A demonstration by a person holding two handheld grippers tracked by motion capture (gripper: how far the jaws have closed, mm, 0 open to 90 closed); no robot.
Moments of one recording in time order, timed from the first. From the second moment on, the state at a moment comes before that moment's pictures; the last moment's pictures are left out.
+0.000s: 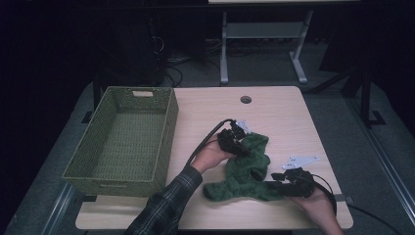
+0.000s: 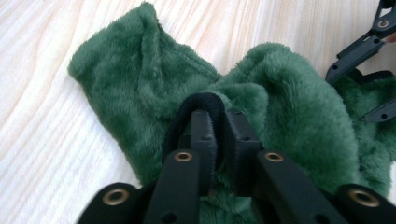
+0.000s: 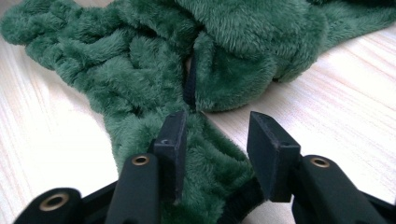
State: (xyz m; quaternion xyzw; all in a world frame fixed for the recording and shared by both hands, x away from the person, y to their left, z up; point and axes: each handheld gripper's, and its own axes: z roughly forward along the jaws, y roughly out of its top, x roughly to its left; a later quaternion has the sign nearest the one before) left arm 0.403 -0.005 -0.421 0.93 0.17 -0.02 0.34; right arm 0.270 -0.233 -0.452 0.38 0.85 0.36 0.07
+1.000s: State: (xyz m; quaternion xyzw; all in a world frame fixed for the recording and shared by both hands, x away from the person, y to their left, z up) left arm 0.376 0.051 -0.388 0.89 0.21 0.02 0.40; right arm 0.300 -0.225 -0.446 0.42 0.83 0.34 0.11
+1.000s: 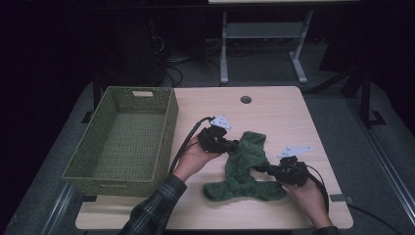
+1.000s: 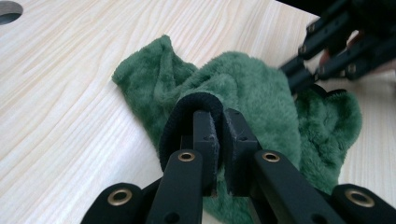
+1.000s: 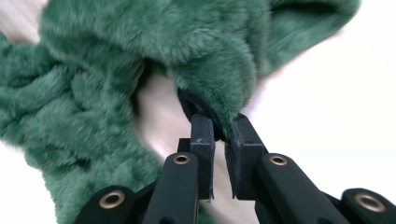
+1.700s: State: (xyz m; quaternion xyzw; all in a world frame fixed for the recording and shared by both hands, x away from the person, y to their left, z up) left arm 0.361 0.094 -0.429 0.90 0.30 0.05 0.29; right arm 0.344 -0.190 -0.426 0.33 0.88 0.33 0.10
